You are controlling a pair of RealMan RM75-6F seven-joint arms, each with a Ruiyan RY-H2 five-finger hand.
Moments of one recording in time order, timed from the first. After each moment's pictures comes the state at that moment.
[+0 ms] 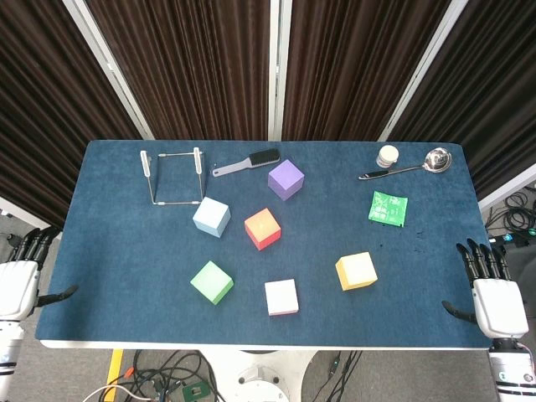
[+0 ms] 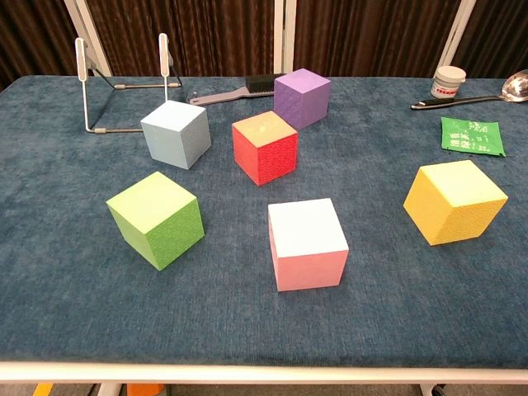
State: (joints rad) left arm -0.11 -1.11 -0.07 -1.64 1.46 1.47 -0.07; right arm 0.07 -1.13 0.06 -1.65 -1.48 1.46 -0.14
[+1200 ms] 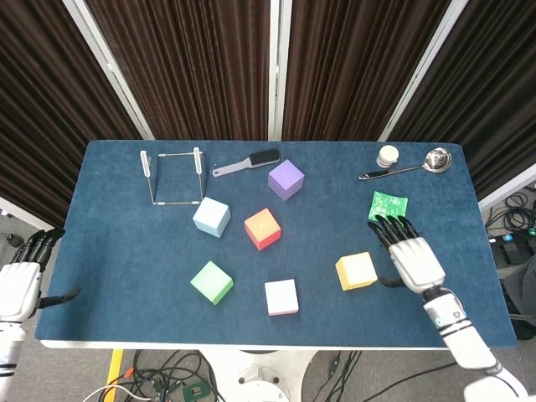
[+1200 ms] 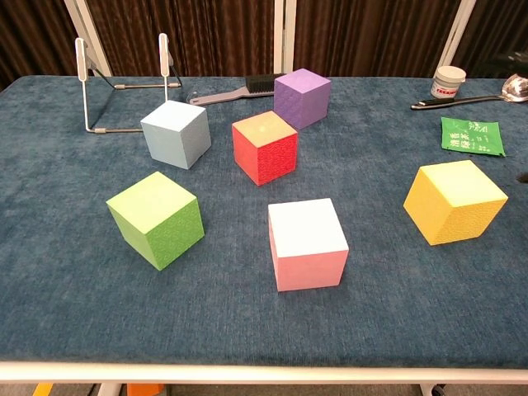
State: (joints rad) left arm -0.11 -1.11 -0.06 -1.63 1.48 1.46 -0.13; right arm 0.42 -1.16 0.16 -1.72 -1.43 1.04 -0.23
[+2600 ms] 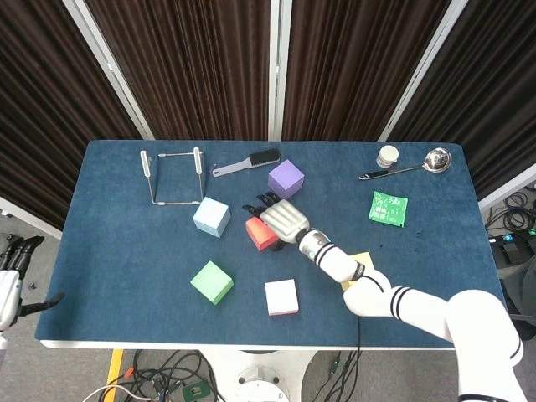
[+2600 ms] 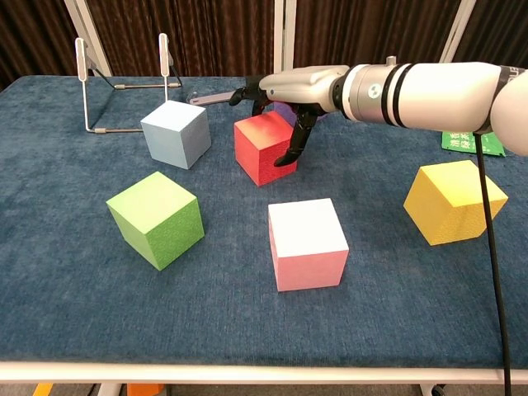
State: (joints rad) left arm -0.07 -1.12 -0.05 -1.53 1.47 1.49 -0.22; right arm 1.08 -1.67 0.24 -1.11 -1.29 0.57 -0.06
